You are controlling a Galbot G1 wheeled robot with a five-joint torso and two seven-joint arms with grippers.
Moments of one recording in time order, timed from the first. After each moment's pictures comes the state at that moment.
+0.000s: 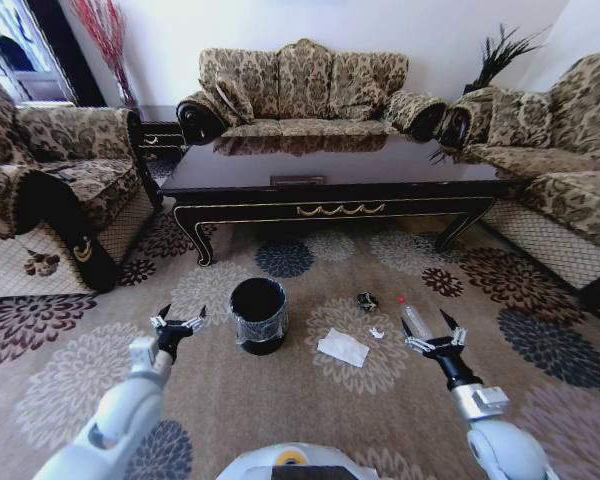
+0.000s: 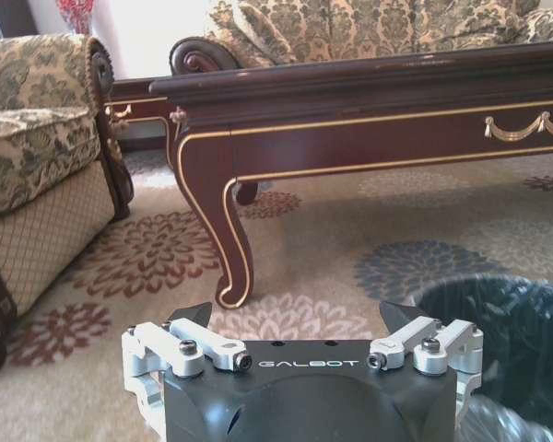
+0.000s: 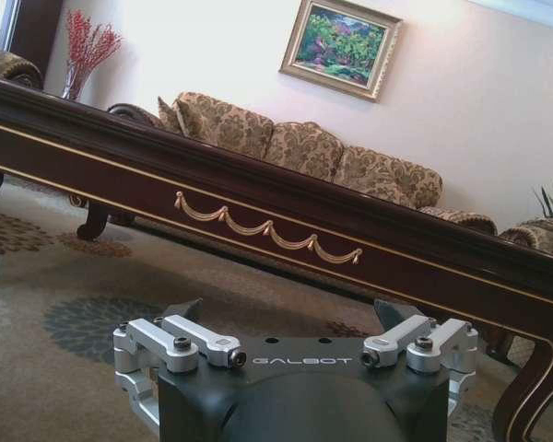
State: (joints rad) left arm 1.45 -0.84 -0.55 -2.16 -0.69 0.34 -0.38; right arm -1.72 1.12 0.80 1.97 0.23 0.29 -0.08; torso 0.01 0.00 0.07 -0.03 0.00
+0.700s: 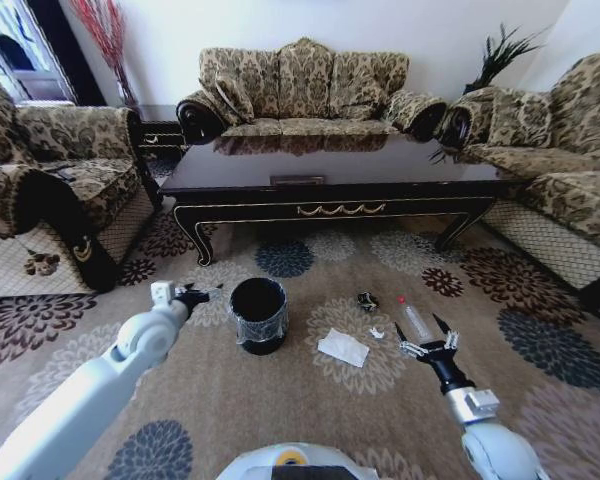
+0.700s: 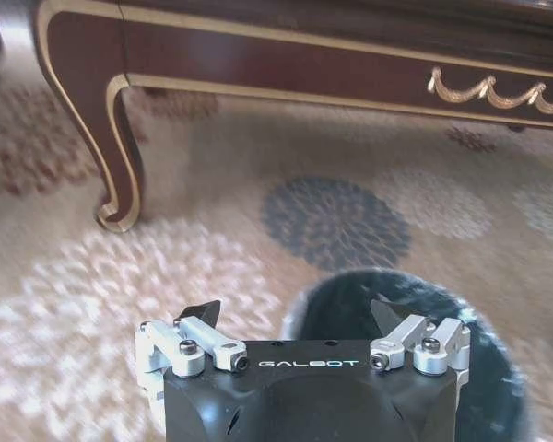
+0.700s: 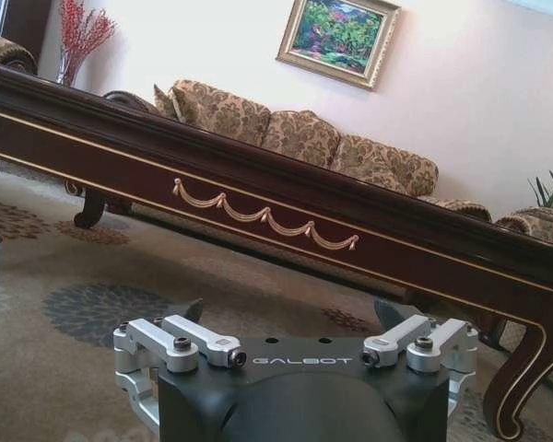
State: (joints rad) left arm 0.89 -0.74 -0.20 -2.00 -1.31 0.62 -0.58; right arm -1.74 1.15 0.81 1.97 0.21 0.29 -0.08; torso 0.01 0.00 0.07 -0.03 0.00
